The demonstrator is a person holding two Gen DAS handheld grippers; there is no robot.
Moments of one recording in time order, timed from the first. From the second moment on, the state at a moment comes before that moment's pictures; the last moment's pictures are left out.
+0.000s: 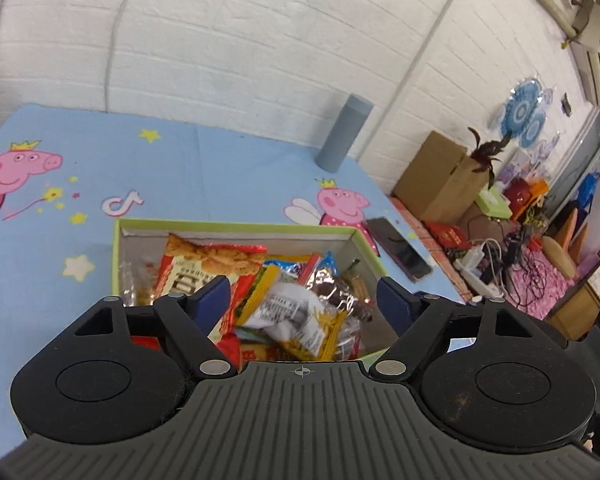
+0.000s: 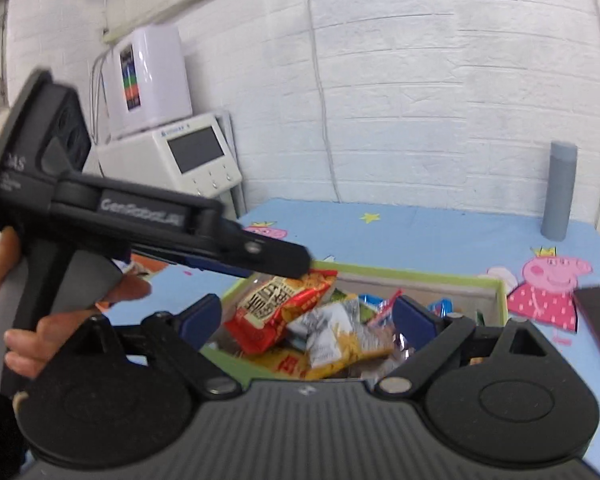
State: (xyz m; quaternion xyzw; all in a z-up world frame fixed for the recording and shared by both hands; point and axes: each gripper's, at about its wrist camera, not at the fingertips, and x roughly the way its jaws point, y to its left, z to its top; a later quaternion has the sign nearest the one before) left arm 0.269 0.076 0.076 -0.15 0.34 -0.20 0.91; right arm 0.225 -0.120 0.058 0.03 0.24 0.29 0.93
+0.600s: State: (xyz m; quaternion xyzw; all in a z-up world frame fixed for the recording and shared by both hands) left arm 0.073 0.041 -0.017 -0.07 0.36 -0.05 0.93; right arm 0.048 -0.179 -0.034 0.15 0.26 0.08 0.95
